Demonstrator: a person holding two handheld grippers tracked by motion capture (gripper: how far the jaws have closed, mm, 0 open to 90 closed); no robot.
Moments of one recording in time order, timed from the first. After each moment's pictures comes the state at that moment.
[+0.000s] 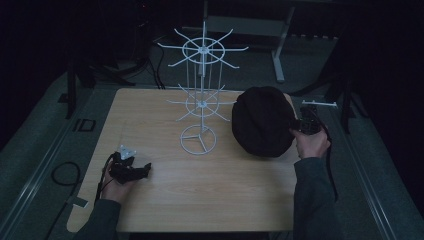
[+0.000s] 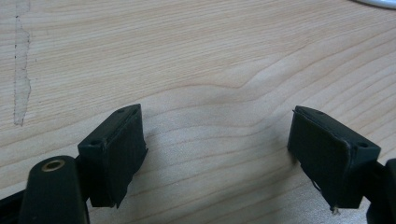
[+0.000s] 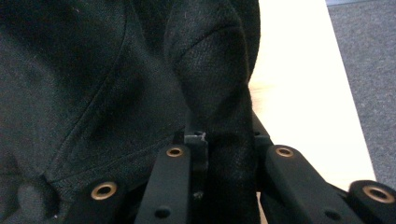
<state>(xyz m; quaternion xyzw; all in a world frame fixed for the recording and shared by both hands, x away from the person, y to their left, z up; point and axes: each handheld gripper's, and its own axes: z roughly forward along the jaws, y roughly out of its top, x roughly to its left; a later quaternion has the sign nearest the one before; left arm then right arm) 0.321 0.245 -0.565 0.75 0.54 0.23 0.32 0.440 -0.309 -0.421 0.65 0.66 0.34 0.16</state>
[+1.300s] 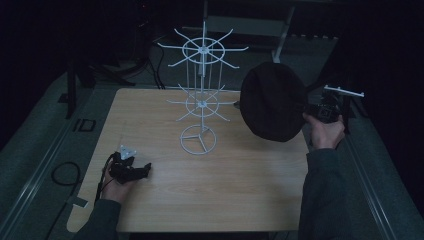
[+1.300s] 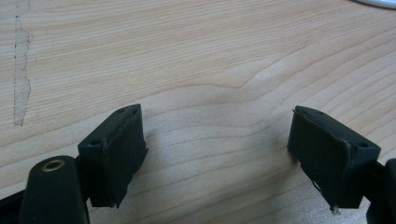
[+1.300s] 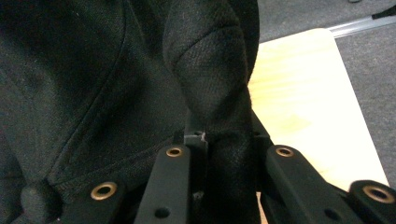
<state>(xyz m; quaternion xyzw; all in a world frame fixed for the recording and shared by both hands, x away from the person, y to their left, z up) 0.321 0.245 -0.565 0.75 0.54 0.23 0.32 0.437 -0.335 -0.366 0.65 0.61 0.45 0.12</state>
